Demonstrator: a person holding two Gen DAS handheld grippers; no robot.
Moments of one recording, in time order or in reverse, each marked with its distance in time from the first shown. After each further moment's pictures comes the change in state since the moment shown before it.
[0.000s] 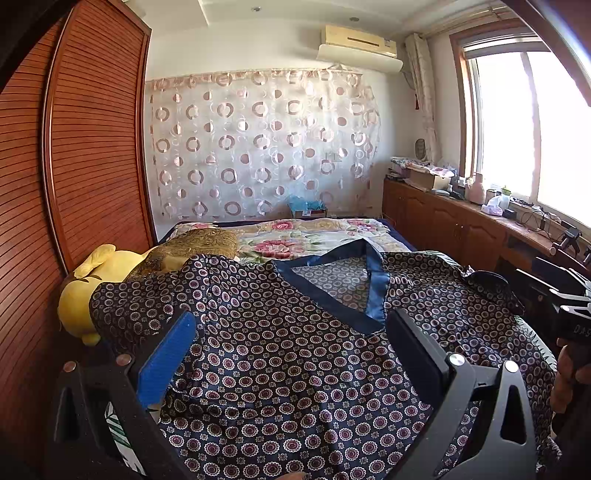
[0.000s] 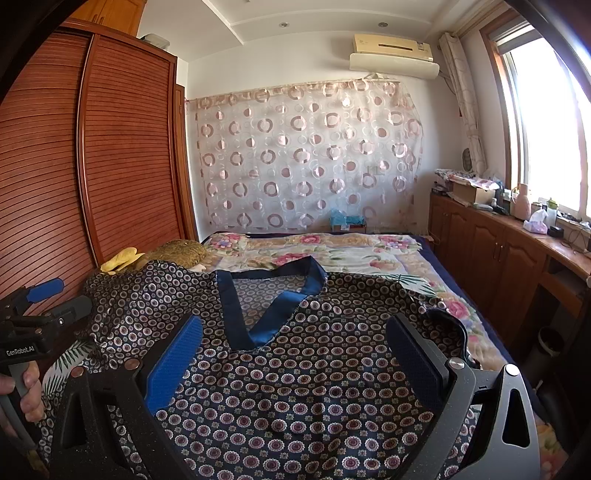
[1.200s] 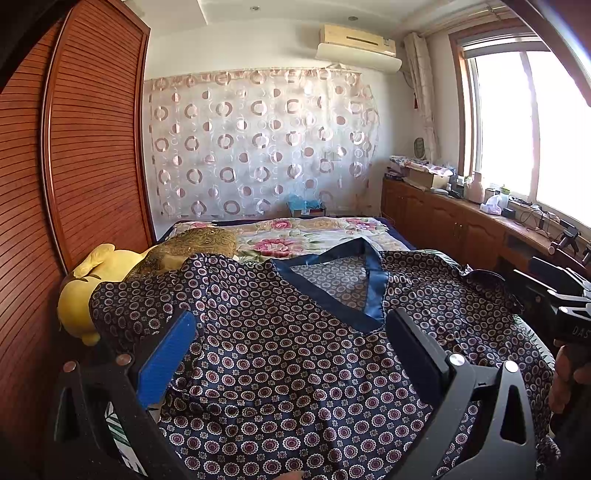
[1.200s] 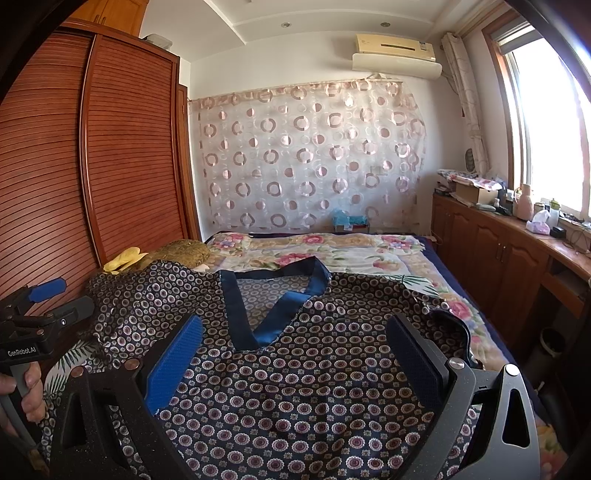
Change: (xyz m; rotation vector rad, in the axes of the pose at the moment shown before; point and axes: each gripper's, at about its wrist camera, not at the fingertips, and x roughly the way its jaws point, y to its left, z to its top) left arm -0.001 0.000 0.001 0.001 0.005 -0.001; right arm 0.000 0.004 0.001 -0.004 0.005 0.013
